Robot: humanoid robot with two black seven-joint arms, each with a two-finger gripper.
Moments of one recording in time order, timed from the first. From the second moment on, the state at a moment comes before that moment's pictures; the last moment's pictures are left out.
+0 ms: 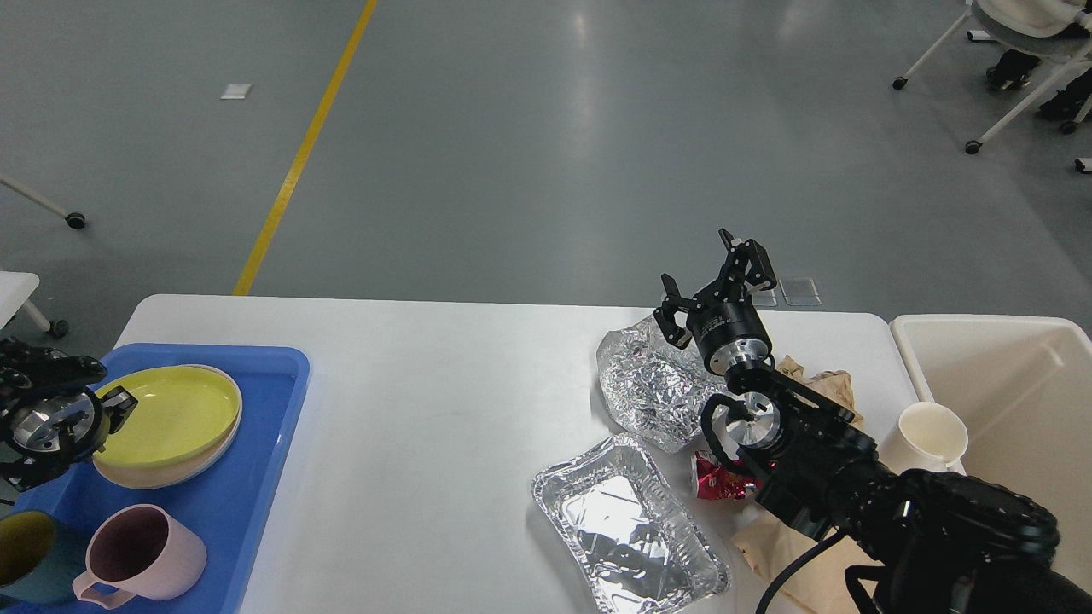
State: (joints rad) left arm -1.21 0.66 0.77 -0.85 -0.06 -0.02 0.53; right arm 0.82 0.14 0.35 0.16 0.35 0.35 0.52
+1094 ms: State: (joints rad) left arm -1.16 0.68 0.34 -0.86 -0.06 -0.04 0.52; right arm 0.82 0.14 0.35 0.16 0.35 0.35 0.52
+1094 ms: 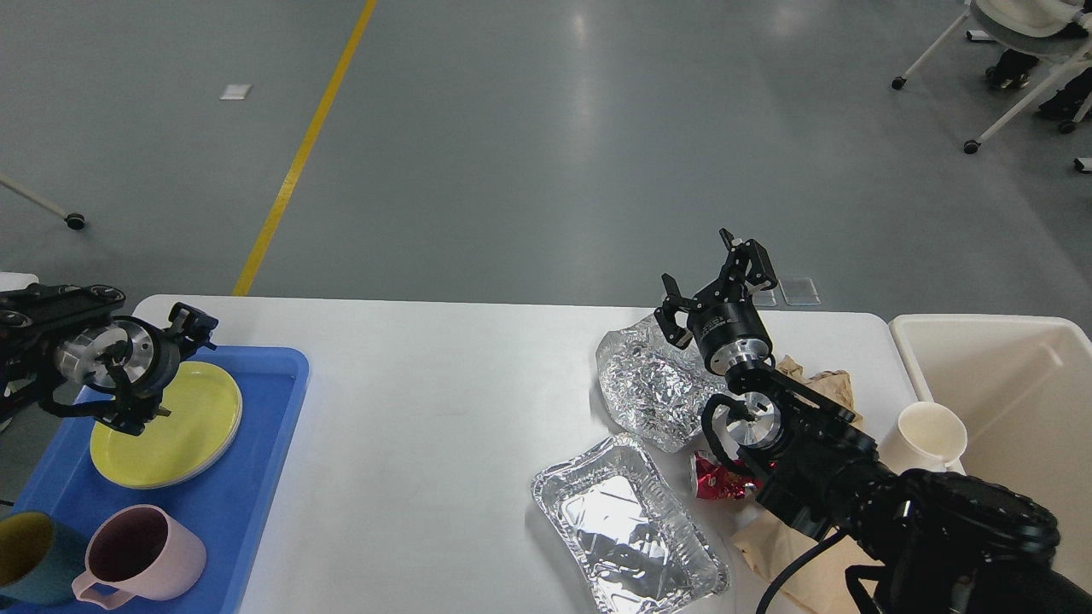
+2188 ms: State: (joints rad) left arm -0.78 0.34 -0.88 -0.60 -0.07 -0.04 0.08; right arm 0.82 0.14 0.35 0.16 0.35 0.35 0.52
